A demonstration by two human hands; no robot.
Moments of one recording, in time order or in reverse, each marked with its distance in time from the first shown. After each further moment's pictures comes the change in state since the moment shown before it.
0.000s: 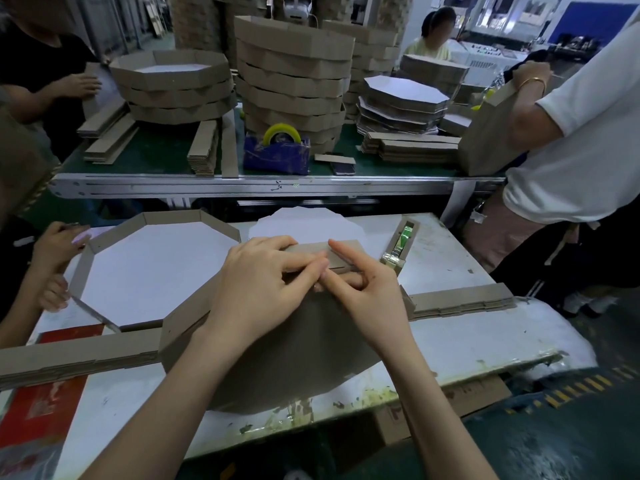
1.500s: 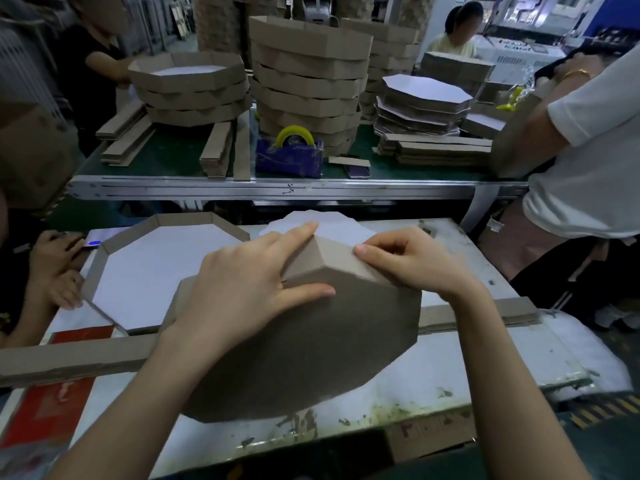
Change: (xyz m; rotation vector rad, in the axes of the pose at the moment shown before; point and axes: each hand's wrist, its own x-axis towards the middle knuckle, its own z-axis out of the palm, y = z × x) left_hand 0.018 -0.008 -0.019 0.256 -0.038 0.073; right_hand 0.086 -0.017 -0.075 -0.361 -0.471 0.018
